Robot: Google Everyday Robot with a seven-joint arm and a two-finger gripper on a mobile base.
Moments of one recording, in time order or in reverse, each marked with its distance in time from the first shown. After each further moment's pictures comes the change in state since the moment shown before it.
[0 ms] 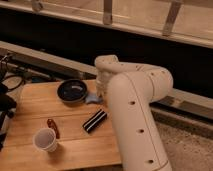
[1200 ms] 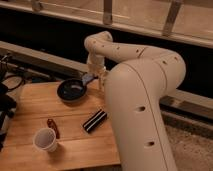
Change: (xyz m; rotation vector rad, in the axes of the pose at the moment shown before) arm -0.056 0.064 -0.132 -0.004 -0.328 -0.062
